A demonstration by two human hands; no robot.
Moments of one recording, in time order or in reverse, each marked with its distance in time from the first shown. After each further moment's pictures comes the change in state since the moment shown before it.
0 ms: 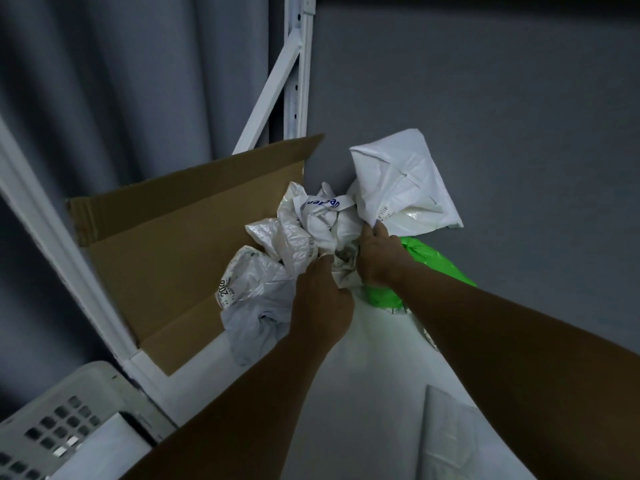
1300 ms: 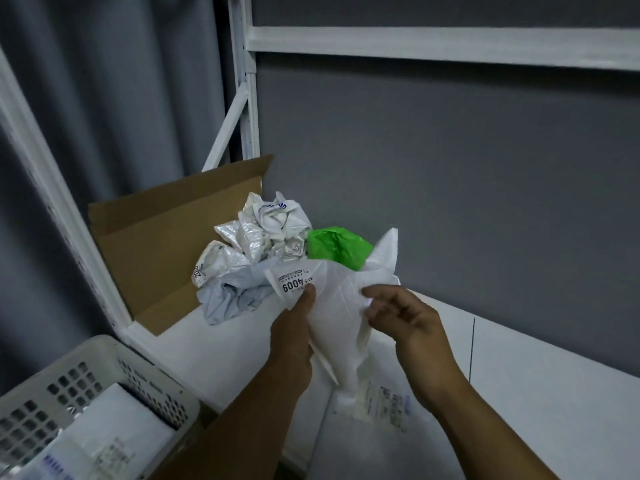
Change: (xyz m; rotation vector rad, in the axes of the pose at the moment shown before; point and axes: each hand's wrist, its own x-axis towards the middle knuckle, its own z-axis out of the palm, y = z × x) left_hand -0.168 0.077 0.012 -0.985 -0.086 -0.667; right_hand -0.319 0.081 -0.017 1.473 0.346 0.005
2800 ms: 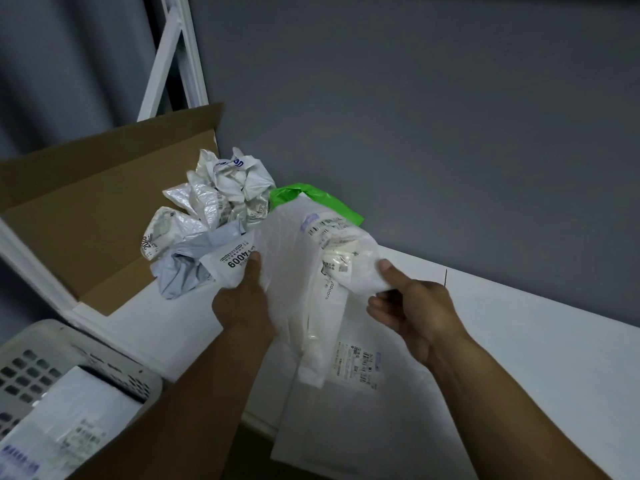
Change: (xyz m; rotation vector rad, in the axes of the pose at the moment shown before) left_hand 0.022 -0.009 0.007 0.147 0.450 0.147; right_hand 0.031 0.045 -0.056 0.244 0.343 0.514
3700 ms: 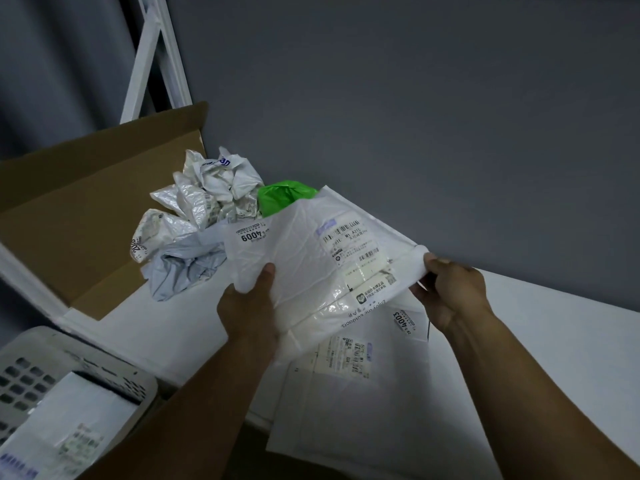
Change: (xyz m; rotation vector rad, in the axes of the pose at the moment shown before) left_hand -0.024 -0.019 -0.001 0.089 -0.099 0.156; right_hand 0.022 -0.021 -0.047 0.268 0.214 -0.091
